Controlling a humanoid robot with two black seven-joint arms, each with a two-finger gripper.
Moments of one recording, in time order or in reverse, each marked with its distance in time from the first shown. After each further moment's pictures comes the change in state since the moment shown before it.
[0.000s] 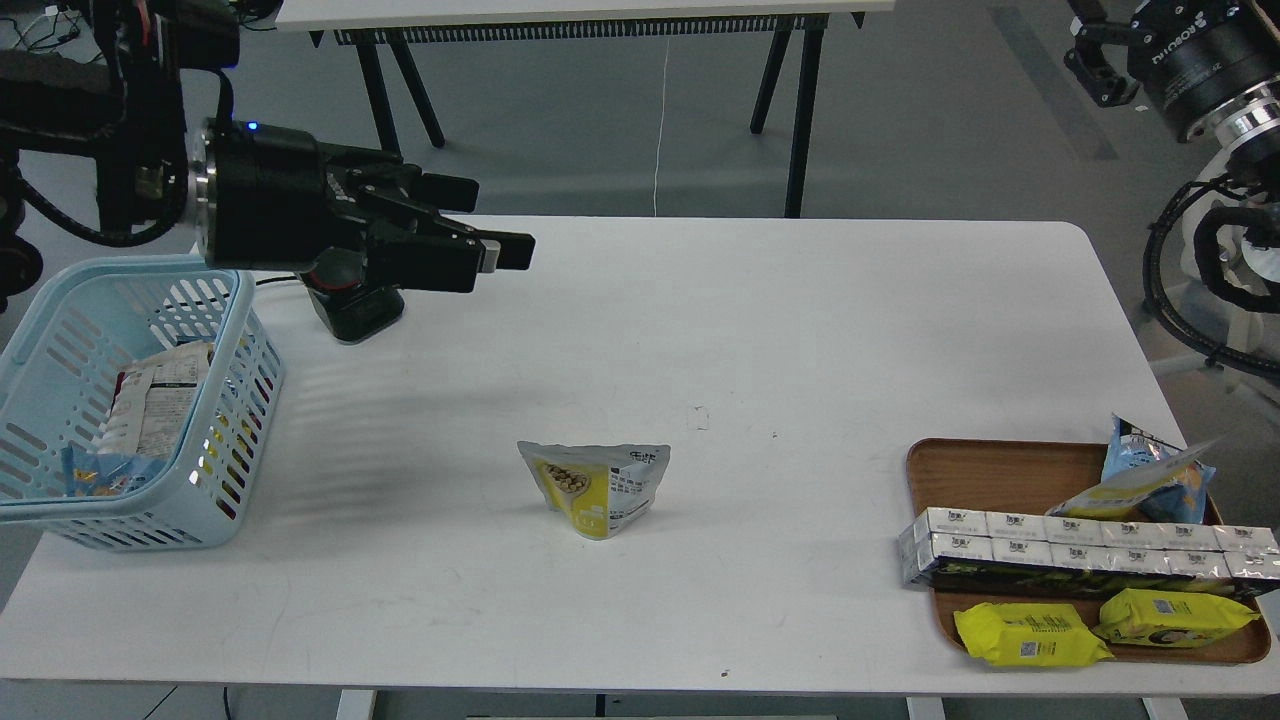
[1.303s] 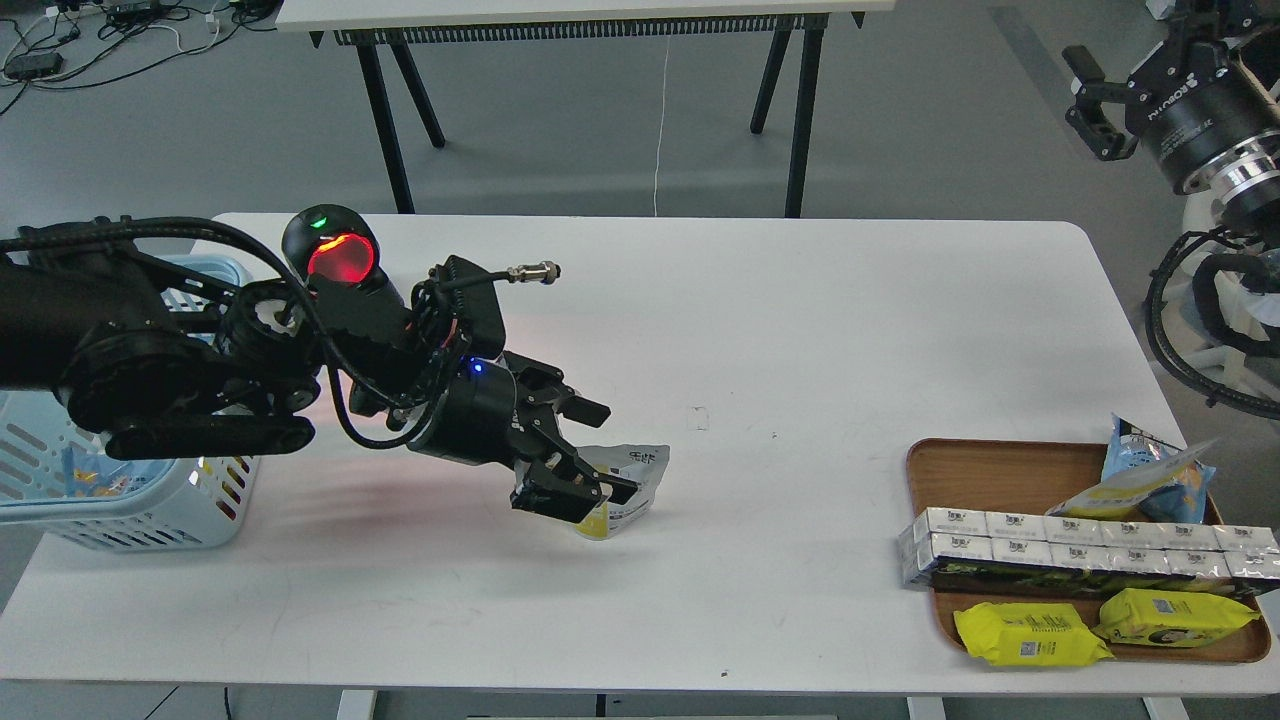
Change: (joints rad) left arm 0.350 -0.475 0.069 0.214 0.140 0.233 0.000; right arm -0.071 -0.004 -0.003 -0.014 0.002 0.000 0.000
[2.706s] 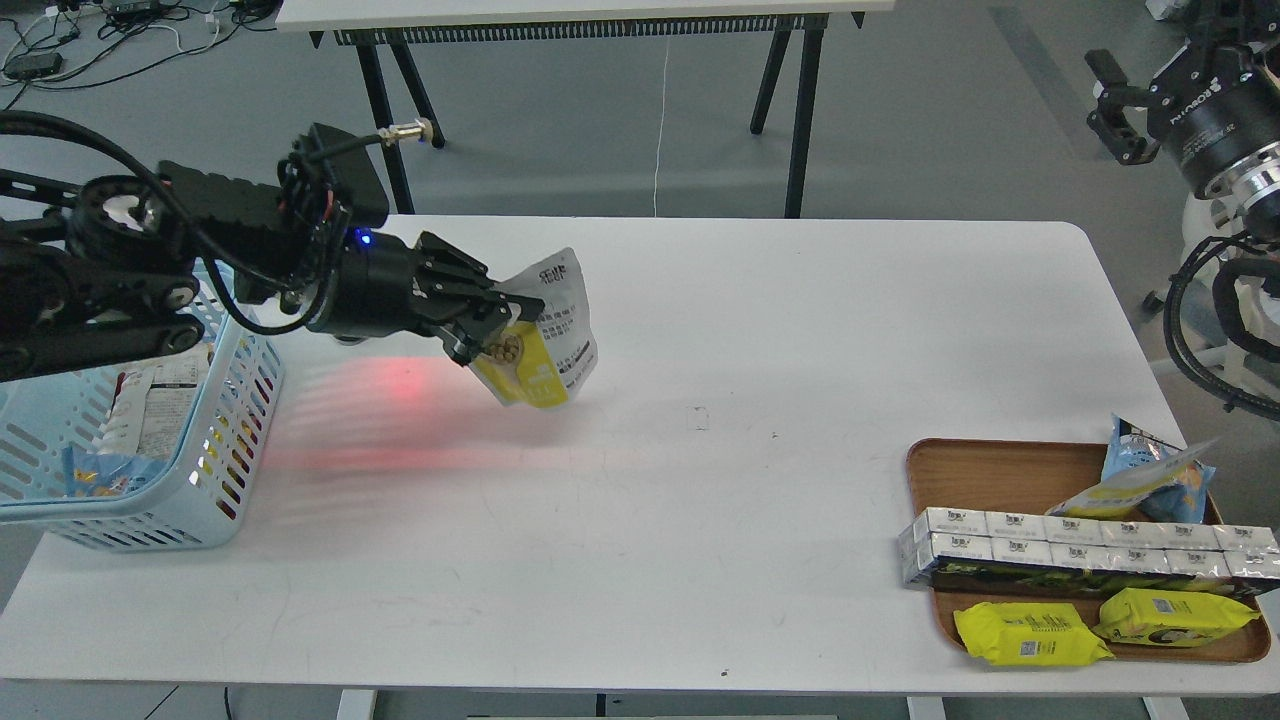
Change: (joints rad) left arm -0.156 0.220 0.030 0.128 -0.006 0.011 0.000; right arm -0.014 -0.026 0.014 -0.003 0.003 0.000 0.000
